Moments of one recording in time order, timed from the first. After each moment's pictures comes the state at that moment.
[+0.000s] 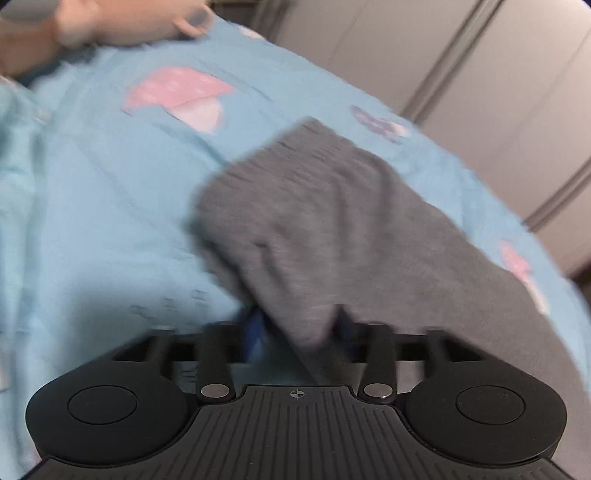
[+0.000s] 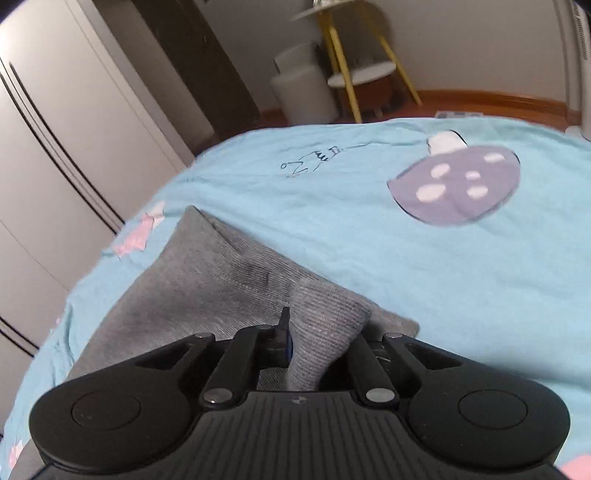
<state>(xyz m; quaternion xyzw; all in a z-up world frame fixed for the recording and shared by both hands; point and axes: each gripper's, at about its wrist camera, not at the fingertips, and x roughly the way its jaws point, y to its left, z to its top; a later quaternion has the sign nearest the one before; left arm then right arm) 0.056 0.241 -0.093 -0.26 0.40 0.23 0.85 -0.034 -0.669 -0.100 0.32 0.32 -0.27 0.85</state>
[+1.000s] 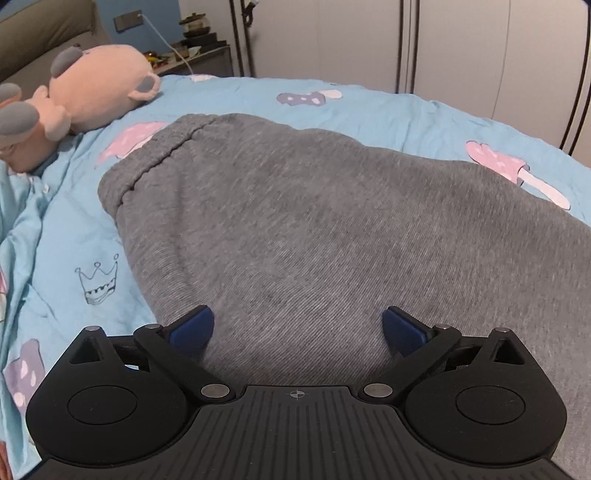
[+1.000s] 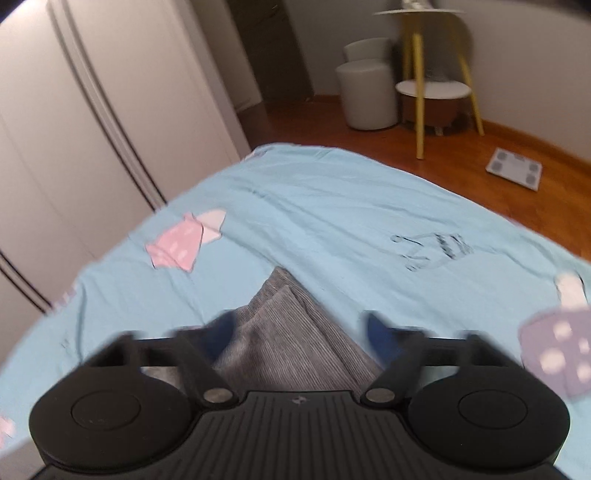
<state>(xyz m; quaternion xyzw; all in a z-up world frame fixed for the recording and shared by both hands) 0.107 0.075 -0.118 -0.09 0.41 0.28 0.86 0.113 -0.682 -0.068 0.22 0.37 -0.19 0.88</state>
